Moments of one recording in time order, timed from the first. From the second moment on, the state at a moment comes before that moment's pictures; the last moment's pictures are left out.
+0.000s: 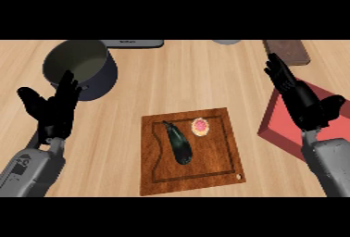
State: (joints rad) left arm -0.29 0.43 -0.21 -1.34 0.42 0.46 0.12; right arm -0.36 -0.43 0.17 -1.39 -0.24 -0.02 -0.04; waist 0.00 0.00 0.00
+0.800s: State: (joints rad) left arm -0.26 0.60 -0.36 -1.48 0.26 0.20 -0.09; right arm -0.17 -0.54 0.27 -1.70 0.39 -0.58 0.35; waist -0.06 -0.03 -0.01
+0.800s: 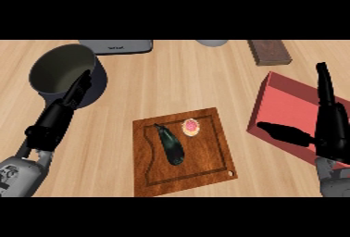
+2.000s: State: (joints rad) left arm -0.30 0.58 -0.36 -1.48 0.23 0.12 -0.13; right arm -0.55 -0.21 0.64 -1.70 0.71 0.19 1.19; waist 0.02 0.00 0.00
